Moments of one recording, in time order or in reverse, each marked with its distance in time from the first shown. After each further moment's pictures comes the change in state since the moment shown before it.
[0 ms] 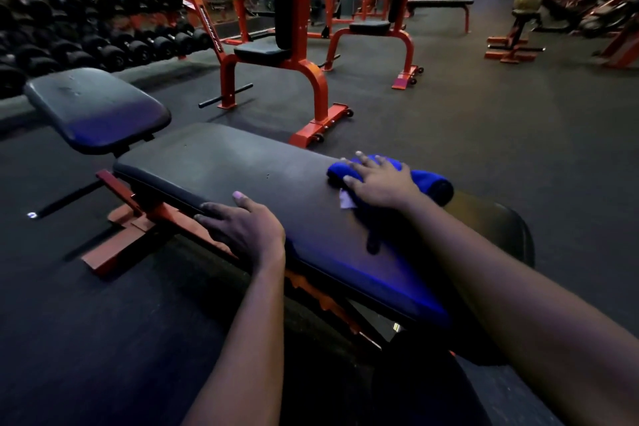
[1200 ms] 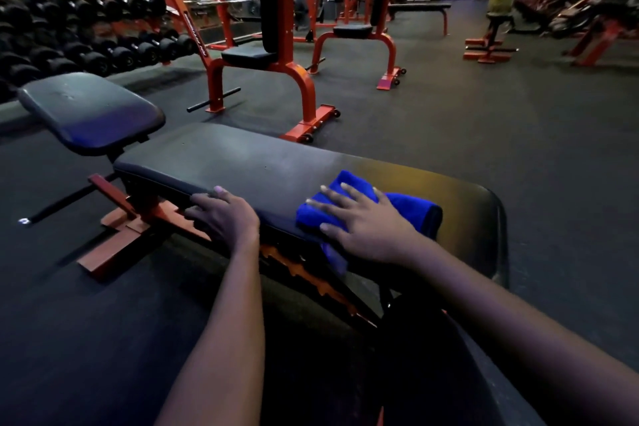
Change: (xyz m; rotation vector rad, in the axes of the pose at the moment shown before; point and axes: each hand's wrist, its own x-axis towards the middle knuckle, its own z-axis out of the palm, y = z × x) left_hand 0.030 -0.013 -0.026 -0.031 -0.032 0.045; right_hand -0.125 -0.046 0.020 -0.017 0.089 -0.267
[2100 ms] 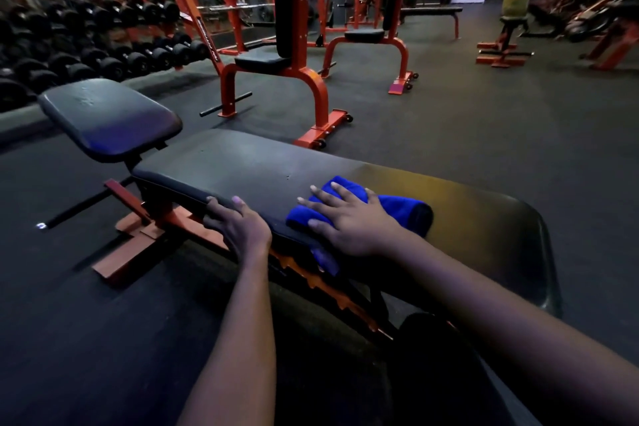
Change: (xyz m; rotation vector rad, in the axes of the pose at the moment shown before) left_hand 0.038 -0.027 0.009 -0.108 -0.145 0.027; right_hand 0.070 -0.031 0.004 0.039 -0.075 -0.020
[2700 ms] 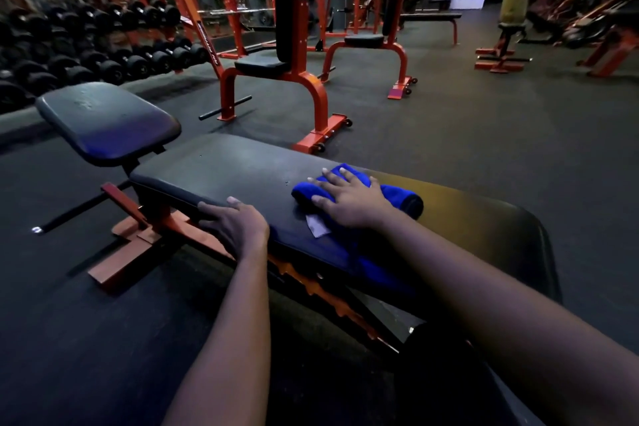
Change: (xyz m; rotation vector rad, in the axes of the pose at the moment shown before) left_hand 0.006 0.021 0.008 0.097 0.097 -0.152; right_hand 0.048 0.025 -0.010 0.054 0.008 0.150
